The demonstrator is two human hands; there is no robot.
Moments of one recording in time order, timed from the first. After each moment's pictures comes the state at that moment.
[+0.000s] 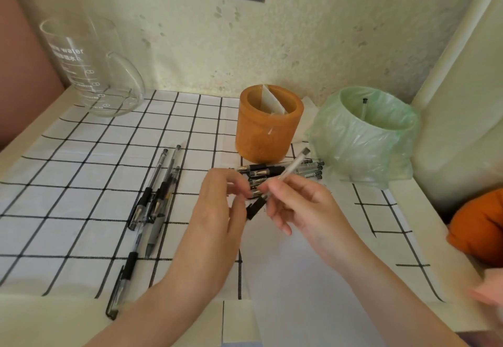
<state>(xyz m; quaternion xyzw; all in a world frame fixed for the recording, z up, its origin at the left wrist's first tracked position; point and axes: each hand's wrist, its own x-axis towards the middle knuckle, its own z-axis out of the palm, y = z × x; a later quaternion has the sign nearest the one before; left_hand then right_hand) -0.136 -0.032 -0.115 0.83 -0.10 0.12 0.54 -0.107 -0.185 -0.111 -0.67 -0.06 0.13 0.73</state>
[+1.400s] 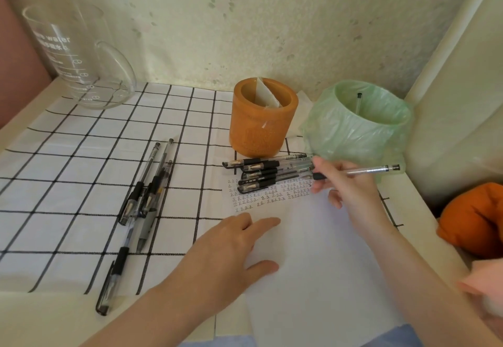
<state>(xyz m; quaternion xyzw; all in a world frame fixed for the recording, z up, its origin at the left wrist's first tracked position) -0.147 -0.036 -0.139 0.93 -0.24 -0.03 0.27 -0.075 -0.251 -0.127 -0.77 0.11 -0.05 0.62</state>
